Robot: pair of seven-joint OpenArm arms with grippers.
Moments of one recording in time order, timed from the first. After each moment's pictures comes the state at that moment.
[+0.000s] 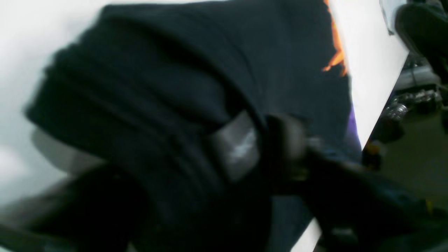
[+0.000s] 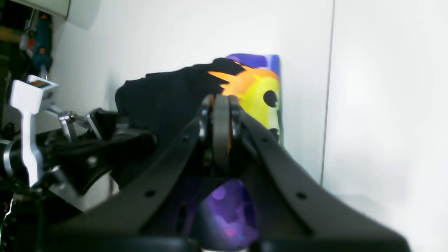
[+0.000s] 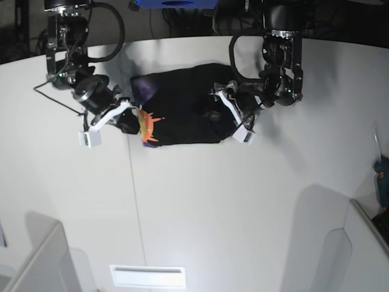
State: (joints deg) left arm 6.0 -2.9 -3.8 82.9 -38.6 -28.9 56.0; right arm -14.9 12.9 2.1 104.9 46.0 6.7 -45.5
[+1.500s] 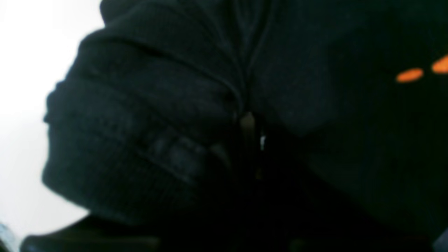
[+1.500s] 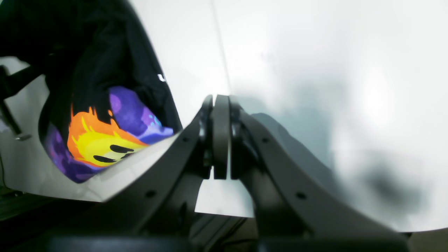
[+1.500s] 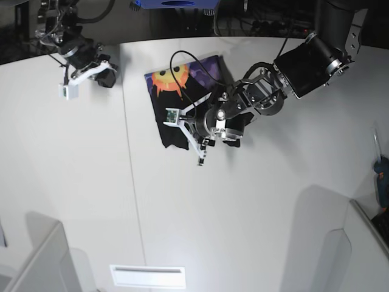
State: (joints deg) left arm -22.7 -18.7 59.9 84.5 8.6 -38.7 43.6; right arm -31.9 10.1 14.3 106.2 45.6 7.0 -45.4
